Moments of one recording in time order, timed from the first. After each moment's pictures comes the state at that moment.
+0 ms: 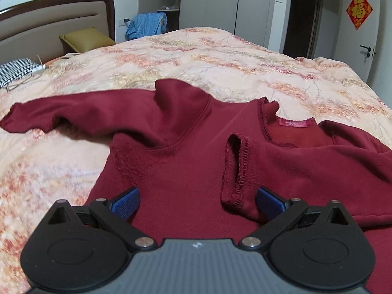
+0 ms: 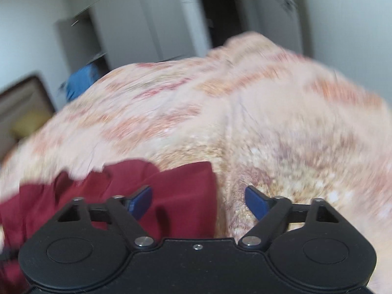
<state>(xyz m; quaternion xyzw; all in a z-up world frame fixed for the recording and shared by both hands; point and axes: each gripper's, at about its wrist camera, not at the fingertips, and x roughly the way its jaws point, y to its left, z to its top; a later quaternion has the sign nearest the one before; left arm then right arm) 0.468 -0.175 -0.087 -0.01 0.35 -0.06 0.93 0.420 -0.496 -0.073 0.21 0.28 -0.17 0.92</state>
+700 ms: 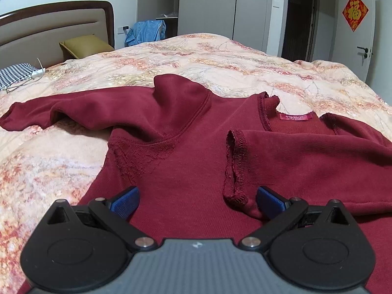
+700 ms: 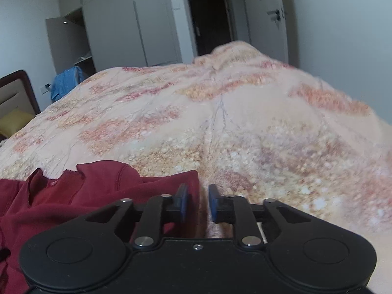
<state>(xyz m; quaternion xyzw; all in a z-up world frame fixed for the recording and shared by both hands) 0.459 -0.176 -0.103 -0.01 0.33 -0.06 0.94 0.412 -0.487 -0.080 0.13 0.27 -0.21 0.93</state>
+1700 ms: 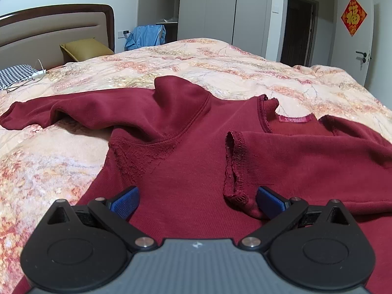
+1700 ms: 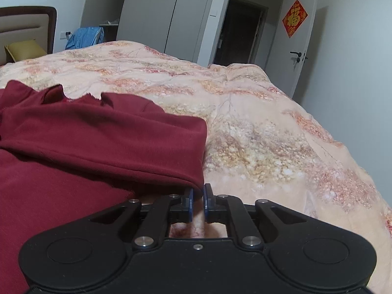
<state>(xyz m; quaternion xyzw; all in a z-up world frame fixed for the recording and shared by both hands) 0.452 -0.175 -0.106 -0.01 0.31 -0.07 0.95 0.347 -0.411 -0.109 -0.05 0.29 -0.21 0.93</state>
